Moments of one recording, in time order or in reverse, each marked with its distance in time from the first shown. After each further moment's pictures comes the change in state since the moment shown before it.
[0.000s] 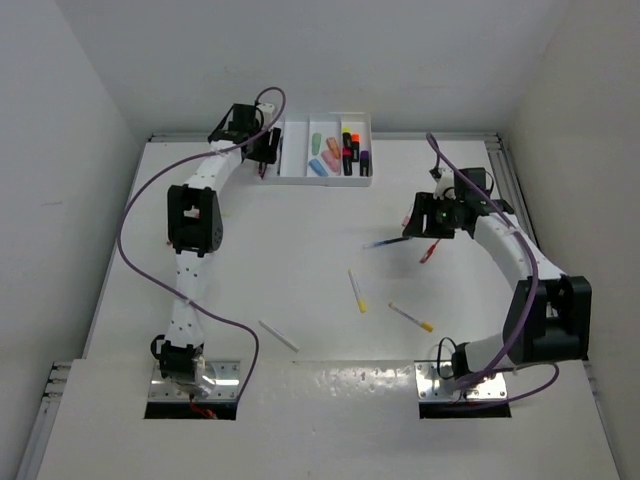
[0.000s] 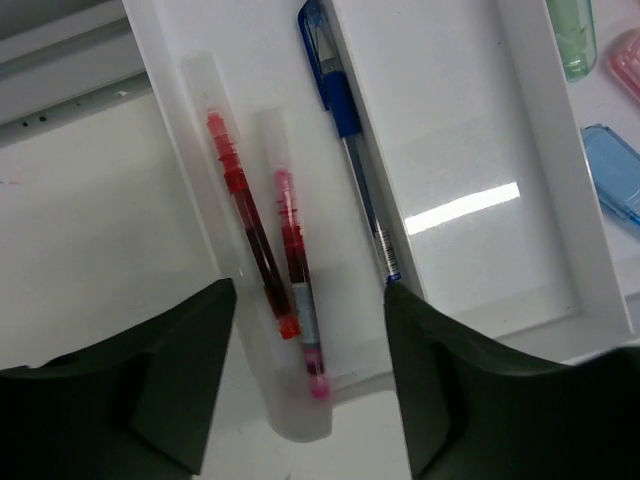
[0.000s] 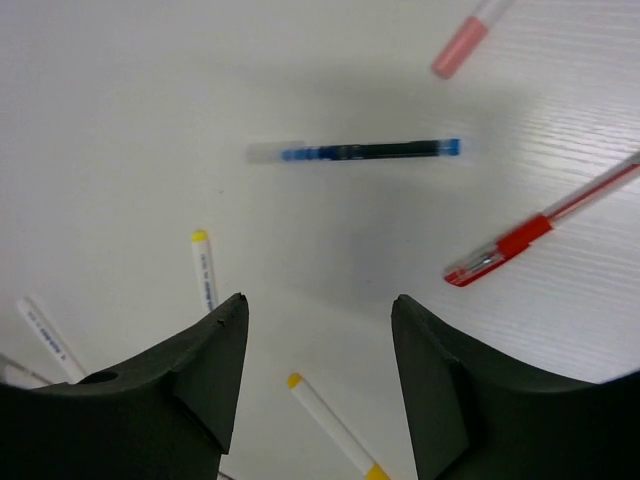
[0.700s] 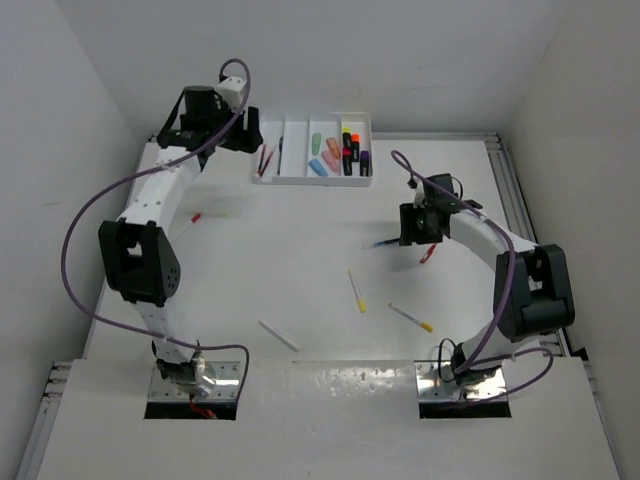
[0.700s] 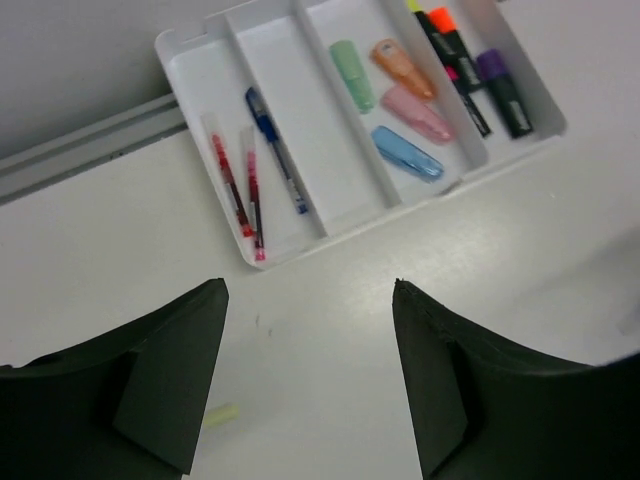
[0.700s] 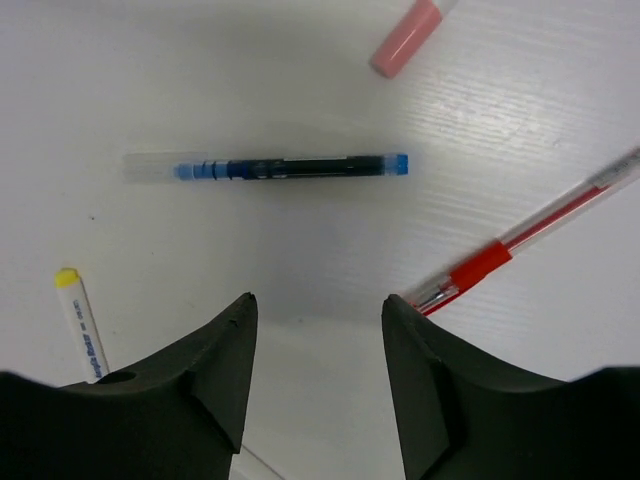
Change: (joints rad) left arm 0.045 -0.677 -0.570 0.122 0.147 -0.032; right arm 0.109 0.159 -0.025 0.097 0.306 -0.013
